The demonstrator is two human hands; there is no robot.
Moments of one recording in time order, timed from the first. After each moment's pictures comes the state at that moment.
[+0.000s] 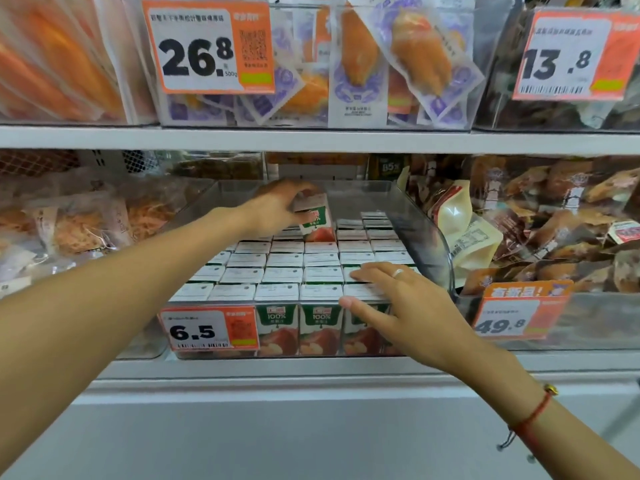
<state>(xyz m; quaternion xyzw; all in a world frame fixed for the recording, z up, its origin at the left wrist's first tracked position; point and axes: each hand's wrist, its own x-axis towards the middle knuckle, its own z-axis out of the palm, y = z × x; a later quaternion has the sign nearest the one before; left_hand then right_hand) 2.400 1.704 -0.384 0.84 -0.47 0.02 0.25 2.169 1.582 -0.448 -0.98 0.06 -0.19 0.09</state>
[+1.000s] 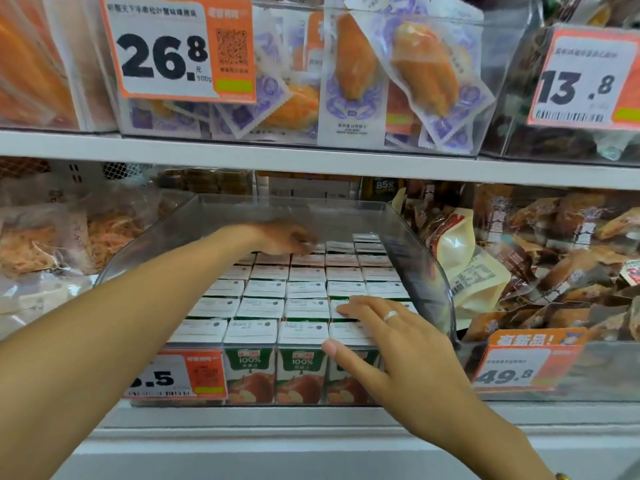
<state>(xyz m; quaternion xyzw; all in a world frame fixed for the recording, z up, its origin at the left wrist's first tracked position) 2.435 1.655 -0.403 0.88 -0.43 -0.07 0.16 2.169 1.584 -0.452 -0.98 0.06 -0.20 0.06</state>
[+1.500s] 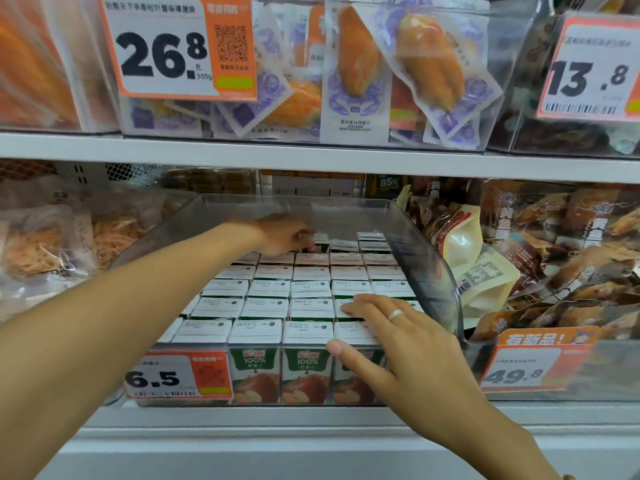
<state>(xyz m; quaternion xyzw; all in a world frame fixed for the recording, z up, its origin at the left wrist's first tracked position) 2.425 1.664 -0.403 0.87 -0.45 0.03 0.17 2.169 1.585 -0.452 -0.98 0.06 -0.20 0.06</state>
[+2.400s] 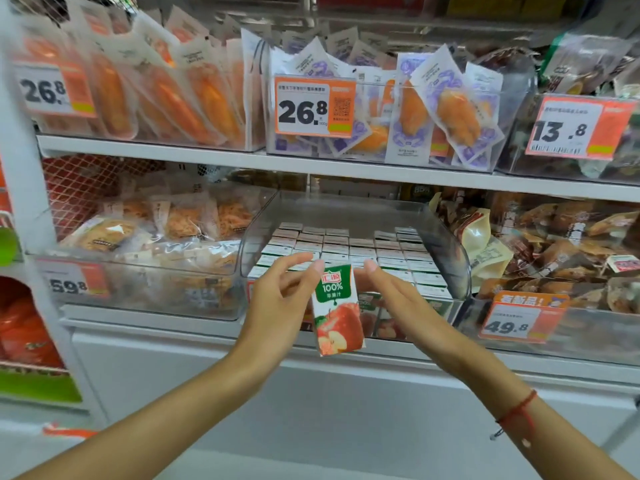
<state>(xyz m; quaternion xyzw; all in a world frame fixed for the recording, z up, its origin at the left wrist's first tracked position) 2.197 1.837 -0.414 0.66 -0.22 -0.03 0.71 2.142 1.669 -0.408 -0.85 0.03 -0.10 0.52</state>
